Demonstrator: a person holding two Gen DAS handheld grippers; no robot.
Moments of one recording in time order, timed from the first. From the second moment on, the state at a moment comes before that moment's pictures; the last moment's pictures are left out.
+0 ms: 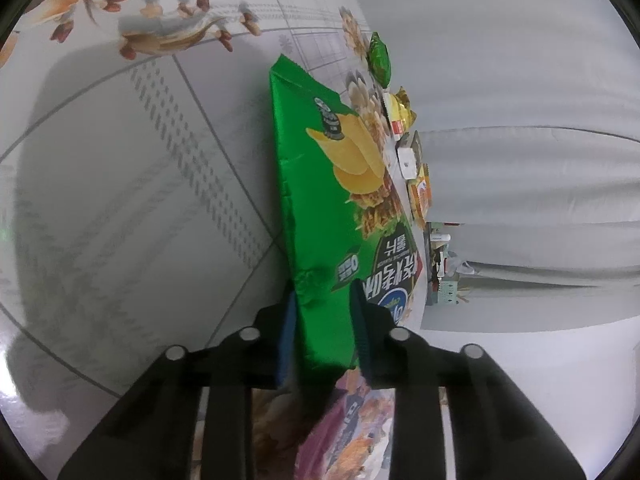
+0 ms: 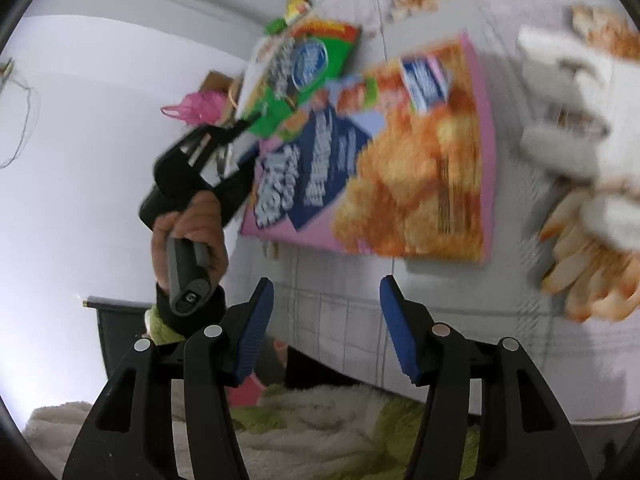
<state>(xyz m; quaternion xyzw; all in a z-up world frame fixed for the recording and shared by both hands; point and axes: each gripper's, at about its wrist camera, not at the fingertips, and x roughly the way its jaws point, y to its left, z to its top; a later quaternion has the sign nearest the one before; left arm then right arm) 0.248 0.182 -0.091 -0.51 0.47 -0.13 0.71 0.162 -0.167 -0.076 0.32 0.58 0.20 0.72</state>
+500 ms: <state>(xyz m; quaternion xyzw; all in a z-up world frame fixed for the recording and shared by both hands) 0.211 0.182 -0.049 -0.38 0.44 -0.12 0.80 0.178 -0.199 -0.105 0.44 0.58 0.16 0.67</state>
